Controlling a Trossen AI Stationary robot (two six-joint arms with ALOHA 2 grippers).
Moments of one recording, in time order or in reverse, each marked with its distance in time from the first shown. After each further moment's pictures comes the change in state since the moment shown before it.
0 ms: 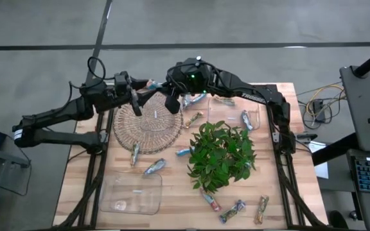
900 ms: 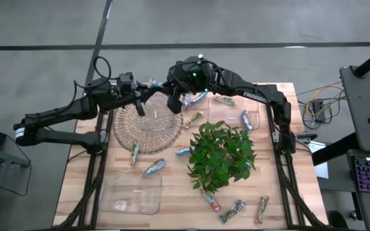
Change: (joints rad) left arm 0.000 0.045 0.001 0.038 0.027 -0.054; right arm -0.001 -0.004 0.000 -0.007 -0.055 -0.065
